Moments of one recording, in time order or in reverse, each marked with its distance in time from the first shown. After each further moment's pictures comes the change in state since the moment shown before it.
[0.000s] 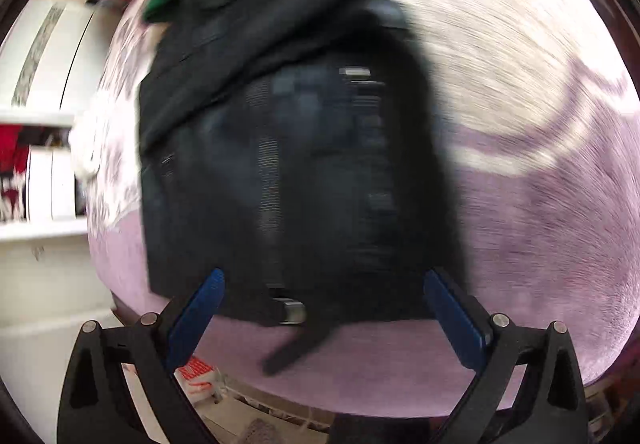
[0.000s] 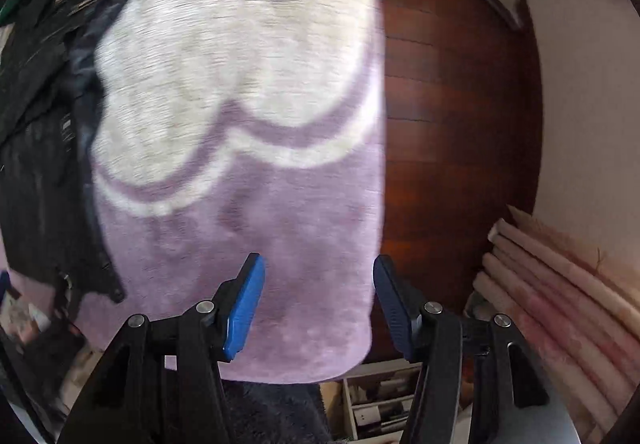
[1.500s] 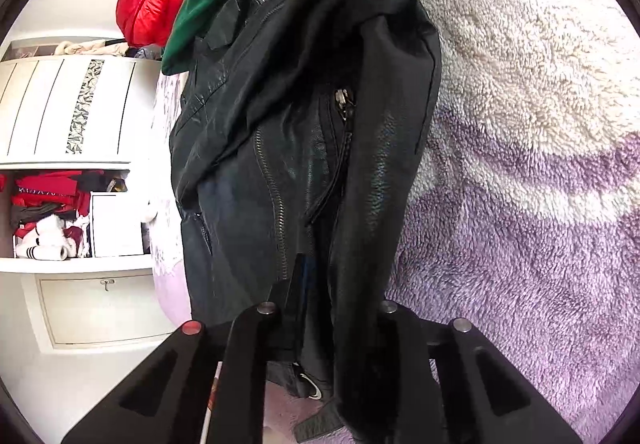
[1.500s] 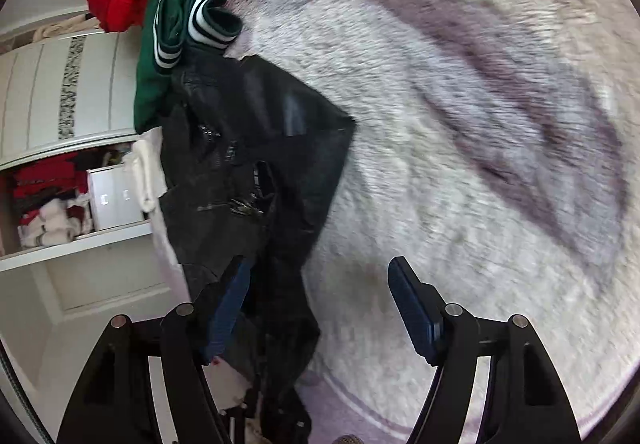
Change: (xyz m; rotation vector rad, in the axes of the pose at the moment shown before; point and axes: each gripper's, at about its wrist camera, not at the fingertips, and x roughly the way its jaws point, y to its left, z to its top) left arm 0.044 -0.021 0.033 0.054 -0.075 0.303; right arm -0.007 0.137 0.261 -0.062 -0.052 0.901
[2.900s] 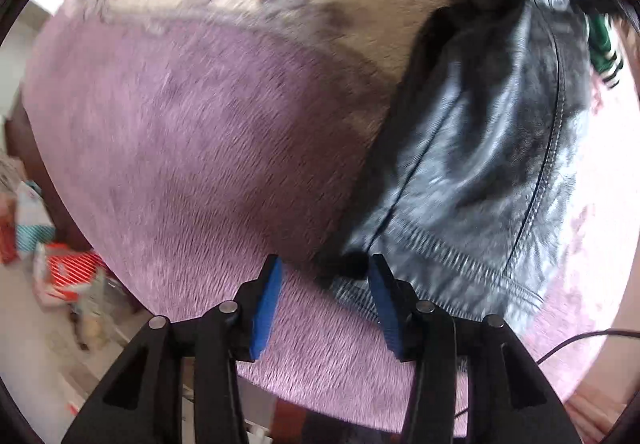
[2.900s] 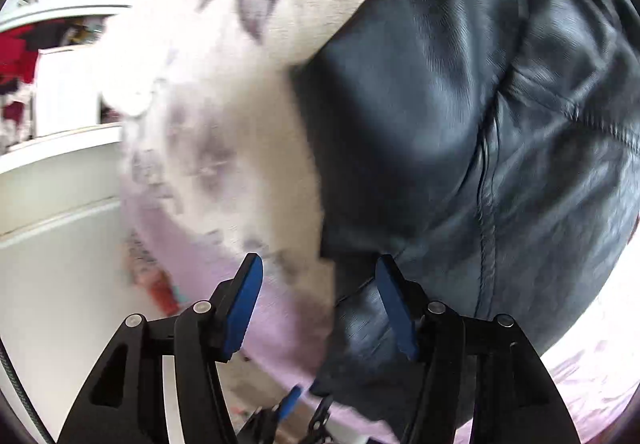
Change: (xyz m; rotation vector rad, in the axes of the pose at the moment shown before) left arm 0.254 0.330 -0.207 -0.789 0.304 -0.761; right arm 0.314 0.415 -0.041 -0.239 0.258 -0.293
